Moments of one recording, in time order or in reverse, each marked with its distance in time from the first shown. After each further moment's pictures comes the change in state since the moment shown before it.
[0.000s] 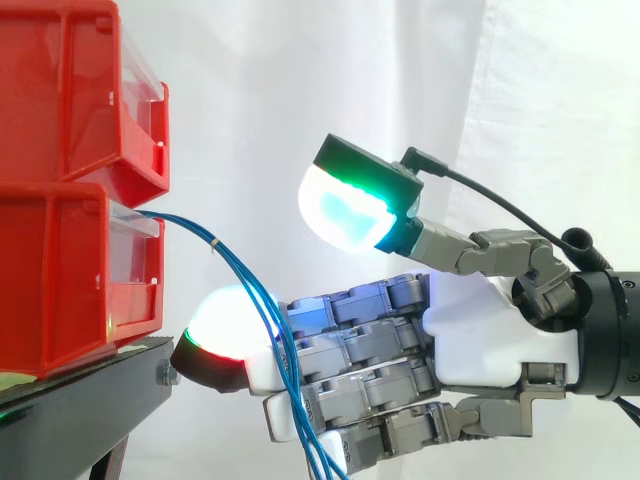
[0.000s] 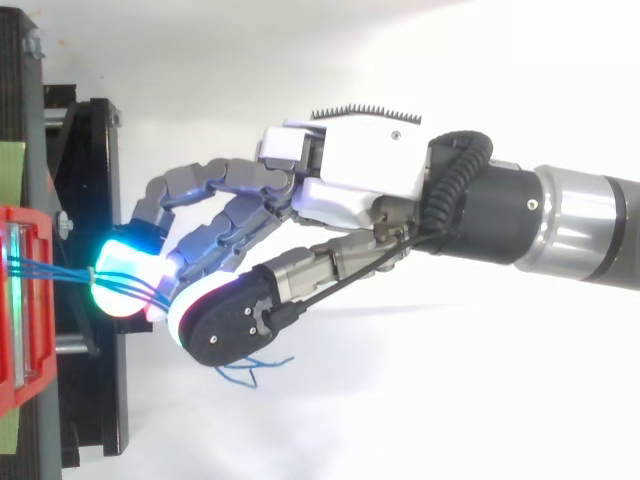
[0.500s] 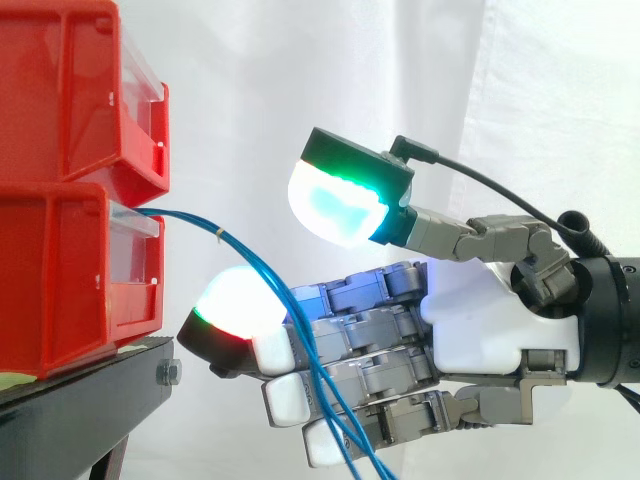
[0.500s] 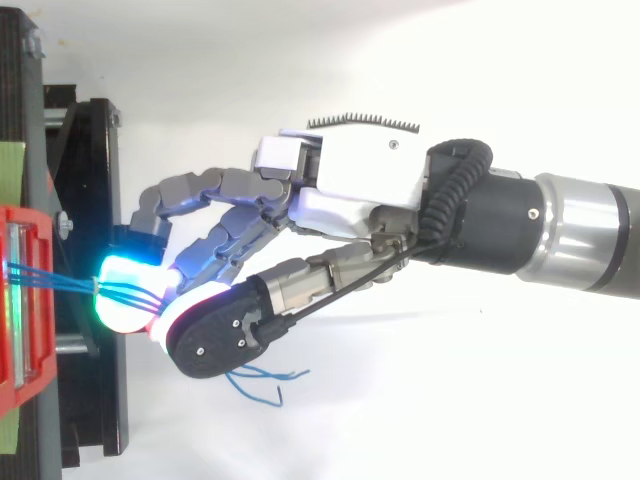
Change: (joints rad) arm 0.007 0.004 0.017 -0.028 0.004 0.007
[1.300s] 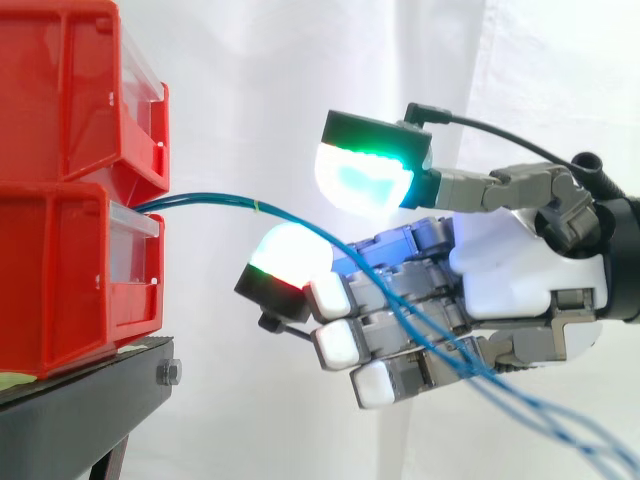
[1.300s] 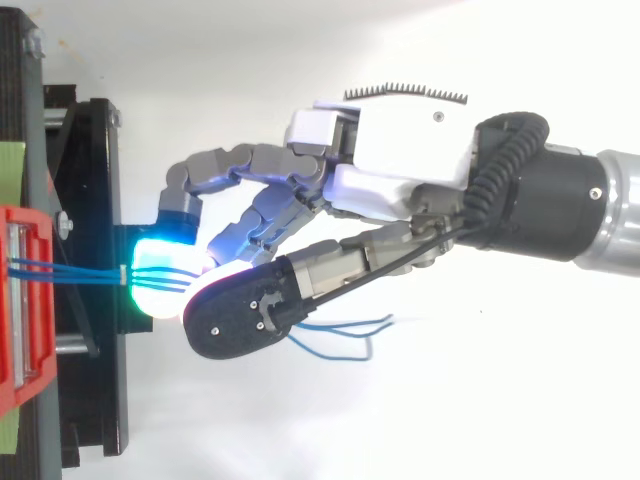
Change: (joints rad) arm -0.010 0.072 0.002 -0.142 -0.002 -0.003
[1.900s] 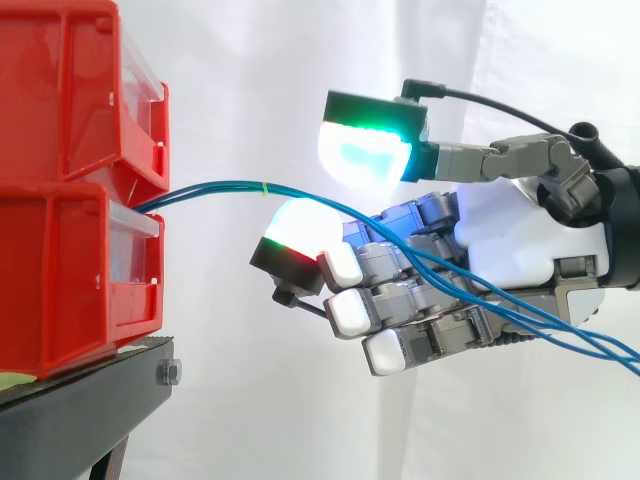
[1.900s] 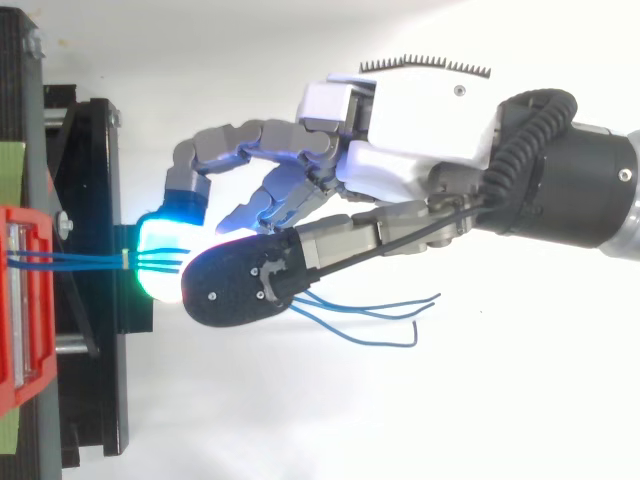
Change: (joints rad) arm -0.009 0.019 0.025 -0.071 0.004 -0.003
